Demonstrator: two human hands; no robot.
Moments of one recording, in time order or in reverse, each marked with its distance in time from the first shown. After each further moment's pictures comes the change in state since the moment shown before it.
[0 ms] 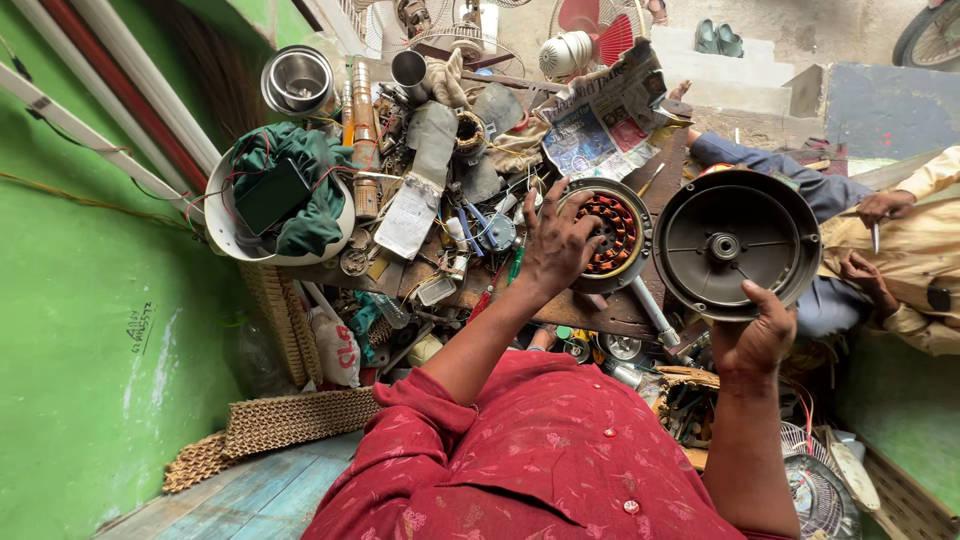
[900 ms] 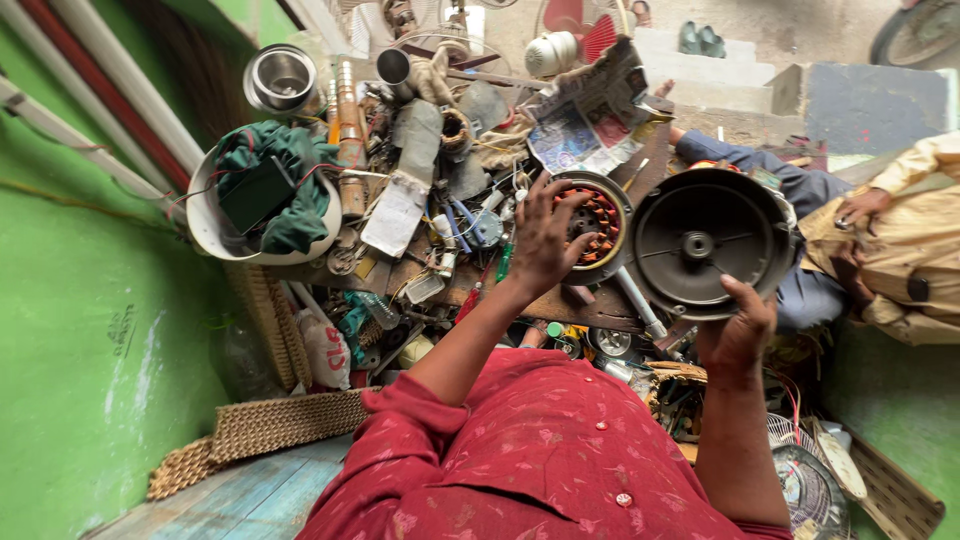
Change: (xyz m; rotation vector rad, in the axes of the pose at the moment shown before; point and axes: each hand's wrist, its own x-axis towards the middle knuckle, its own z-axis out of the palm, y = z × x) left_hand -0.004 0.012 -0.004 -0.230 0.036 -0.076; right_hand -0.008 0.000 -0.010 -0.087 -0.072 -0.017
